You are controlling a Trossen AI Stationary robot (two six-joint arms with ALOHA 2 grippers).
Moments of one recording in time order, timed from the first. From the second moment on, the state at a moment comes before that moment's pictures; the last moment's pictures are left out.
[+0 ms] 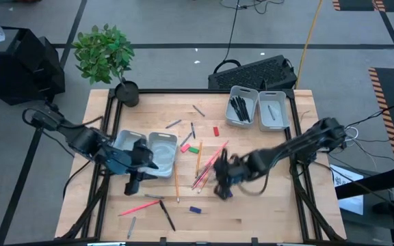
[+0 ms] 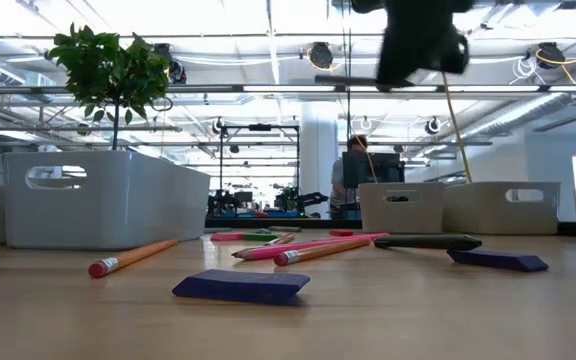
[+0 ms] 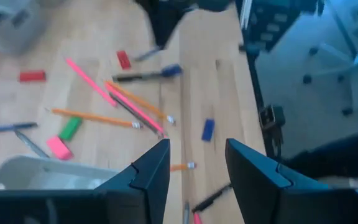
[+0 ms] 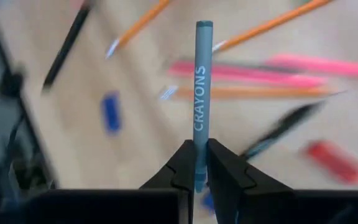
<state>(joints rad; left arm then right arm) -0.52 1.18 1.32 -0.87 -0.24 -0.48 0.35 1.64 1.30 -0.75 0.16 0.92</state>
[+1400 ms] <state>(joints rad) 0.00 1.13 1.32 -0.81 -0.20 -0.23 -0.81 1.36 0.72 -0.84 0.25 0.61</state>
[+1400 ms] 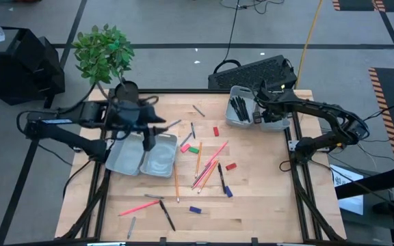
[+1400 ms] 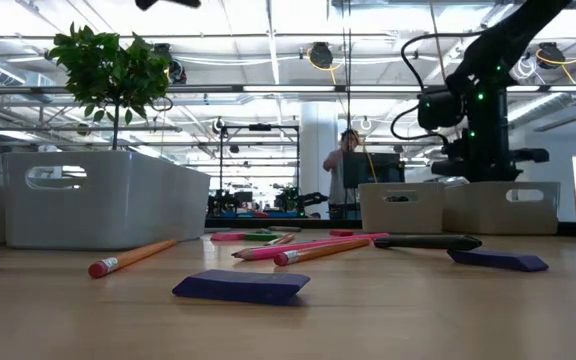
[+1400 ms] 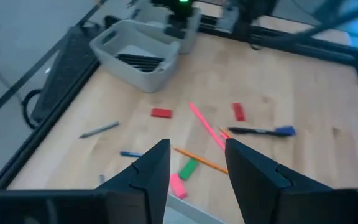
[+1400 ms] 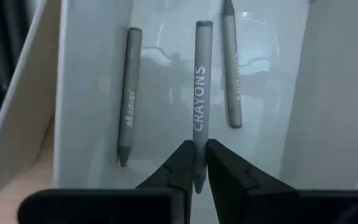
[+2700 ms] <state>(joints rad) 0.48 1.97 1.52 -1.02 -0.02 -0.44 -0.15 0.93 0.80 -0.35 0.31 0.33</state>
